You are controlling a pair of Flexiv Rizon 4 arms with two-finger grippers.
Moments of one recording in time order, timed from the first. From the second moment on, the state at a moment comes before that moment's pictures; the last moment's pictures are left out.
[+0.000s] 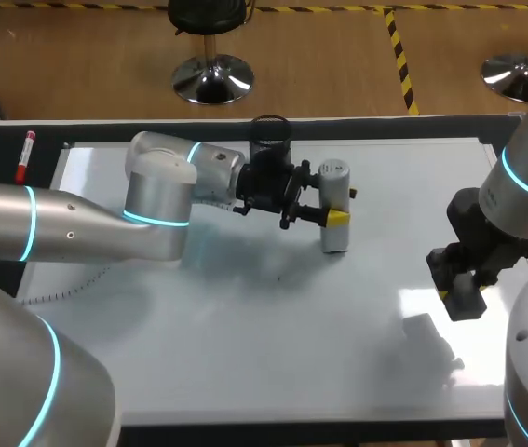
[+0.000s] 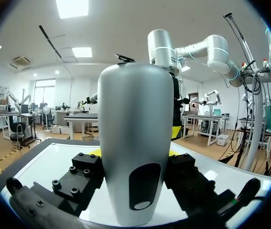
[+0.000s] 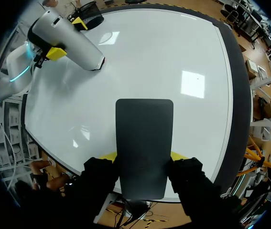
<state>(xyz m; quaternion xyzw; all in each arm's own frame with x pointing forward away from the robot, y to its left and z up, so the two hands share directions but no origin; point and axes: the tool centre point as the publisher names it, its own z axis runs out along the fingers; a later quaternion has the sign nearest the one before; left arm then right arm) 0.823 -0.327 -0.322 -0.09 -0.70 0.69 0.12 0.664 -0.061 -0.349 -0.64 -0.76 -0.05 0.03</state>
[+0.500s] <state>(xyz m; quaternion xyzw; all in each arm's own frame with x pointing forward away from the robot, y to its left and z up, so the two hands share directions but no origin) 0.820 -0.334 -0.325 -0.09 -0.71 0.69 0.12 0.664 -0.061 -0.349 -0.64 -0.76 -0.05 0.03</state>
